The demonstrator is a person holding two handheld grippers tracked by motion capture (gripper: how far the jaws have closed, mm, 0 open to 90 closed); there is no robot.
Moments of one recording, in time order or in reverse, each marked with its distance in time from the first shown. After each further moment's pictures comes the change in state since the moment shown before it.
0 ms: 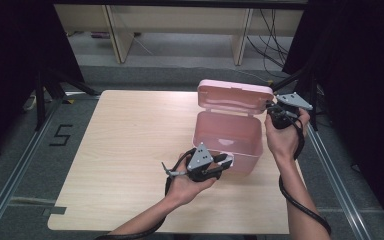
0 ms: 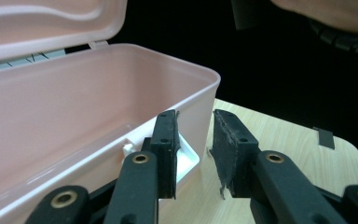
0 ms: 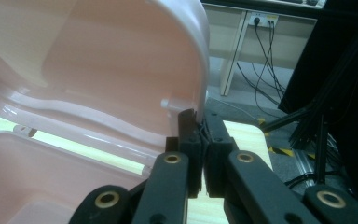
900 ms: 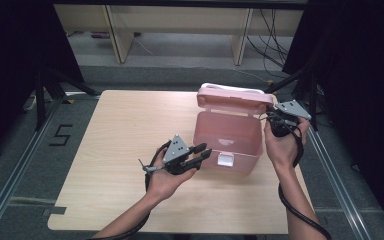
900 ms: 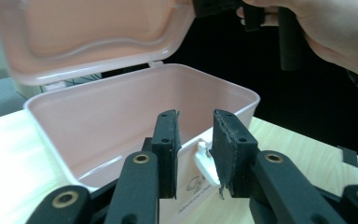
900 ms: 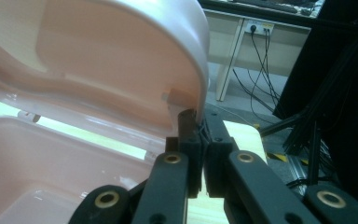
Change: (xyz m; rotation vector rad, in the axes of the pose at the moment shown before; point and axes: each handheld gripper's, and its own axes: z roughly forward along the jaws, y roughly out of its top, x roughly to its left) left arm 0.030 0.010 -0.045 -0.056 0.106 -0.047; right arm 0.005 -0.015 -0.011 -0.031 -0.012 -0.033
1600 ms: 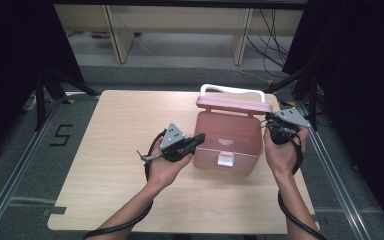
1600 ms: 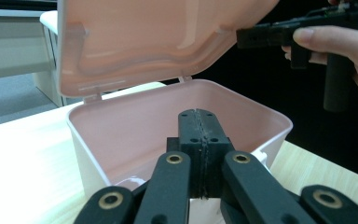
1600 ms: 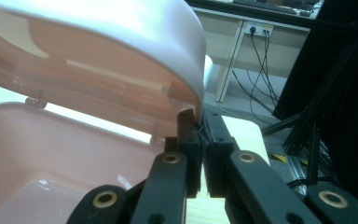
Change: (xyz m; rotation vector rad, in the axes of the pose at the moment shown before) left arm 0.019 0.018 0.010 -0.015 0.054 -0.053; right arm 0.004 -0.015 -0.009 -0.015 0.002 -0.013
